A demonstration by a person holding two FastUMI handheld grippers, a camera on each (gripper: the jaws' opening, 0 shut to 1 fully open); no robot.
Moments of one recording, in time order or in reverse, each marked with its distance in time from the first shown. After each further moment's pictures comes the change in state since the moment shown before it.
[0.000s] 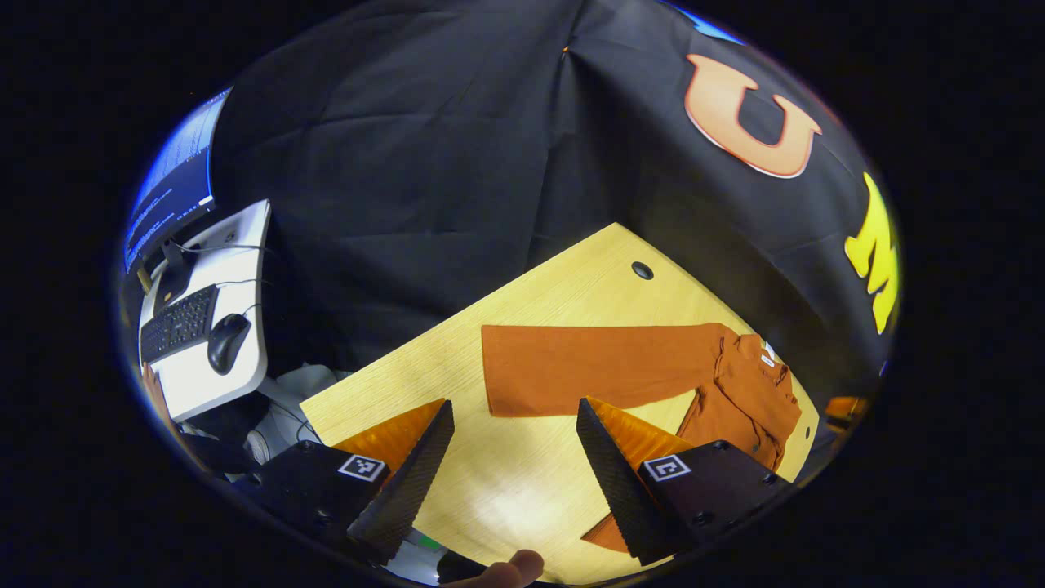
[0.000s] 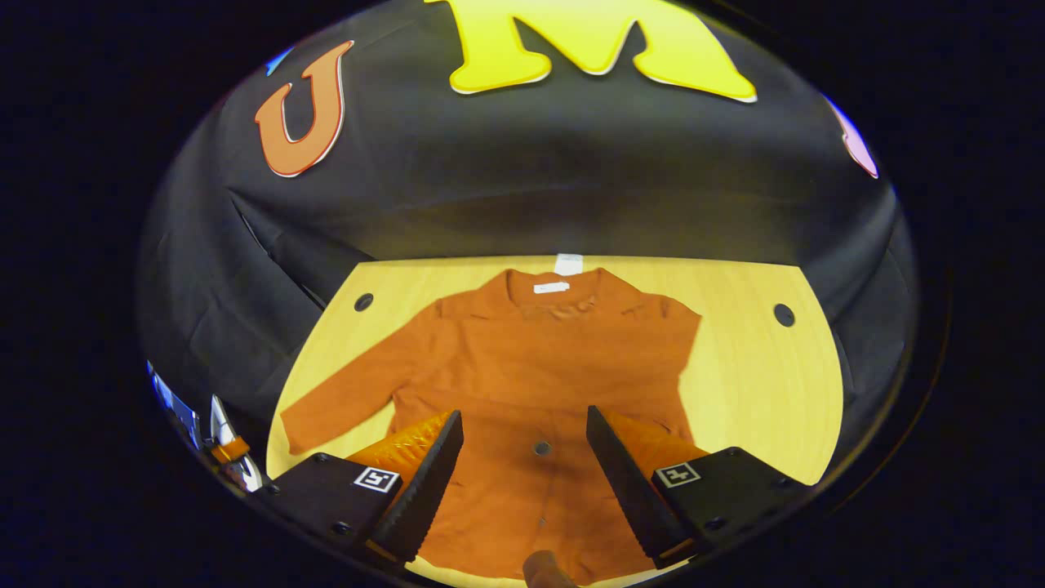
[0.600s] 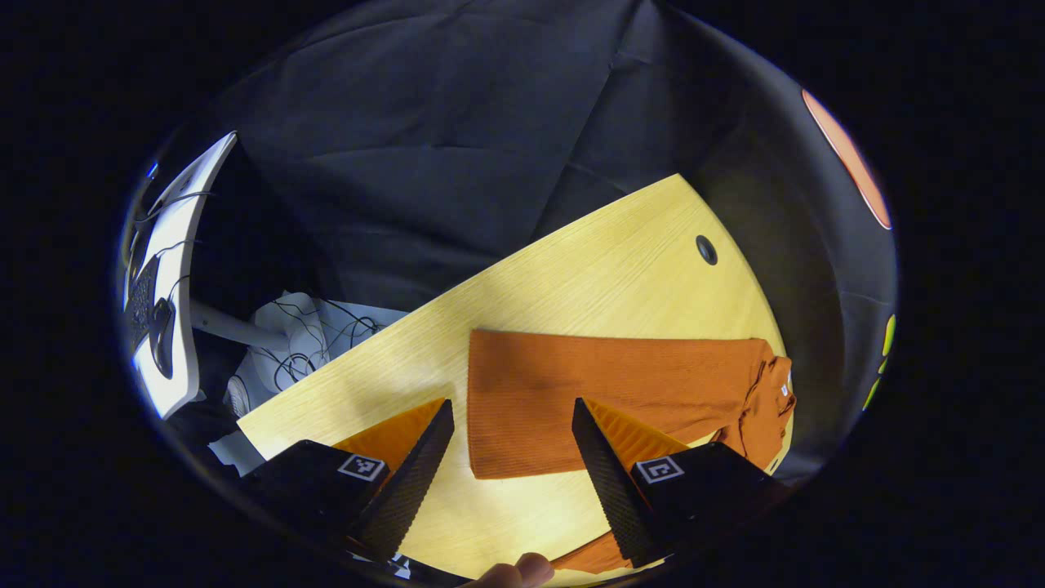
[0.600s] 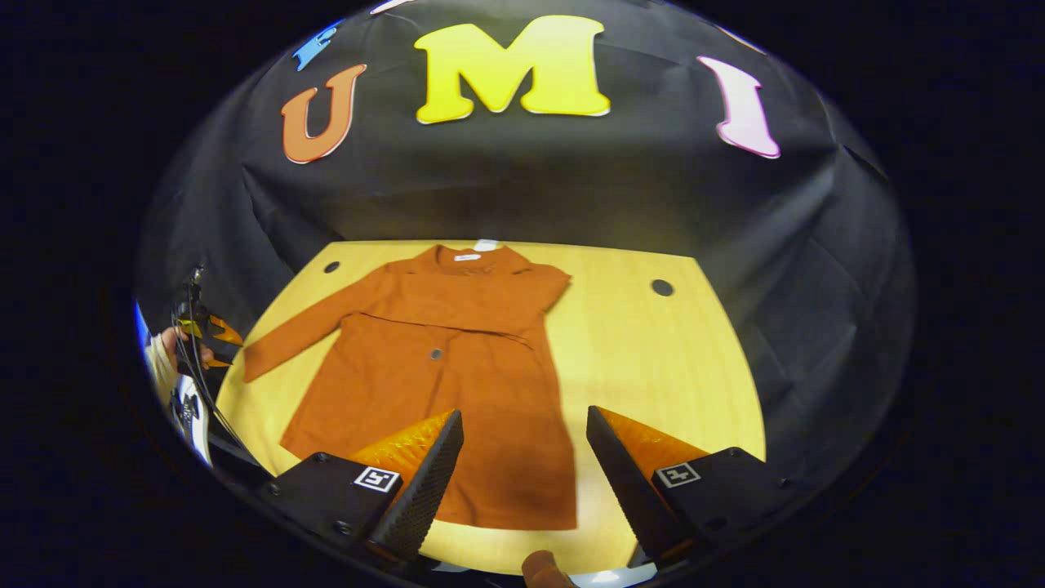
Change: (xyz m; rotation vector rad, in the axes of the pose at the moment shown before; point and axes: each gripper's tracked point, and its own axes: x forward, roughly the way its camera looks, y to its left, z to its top) left arm 0.115 0.006 0.006 -0.117 0.338 0.017; right arm -0.145 -0.144 -0.113 -0.037 -0.116 -0.215
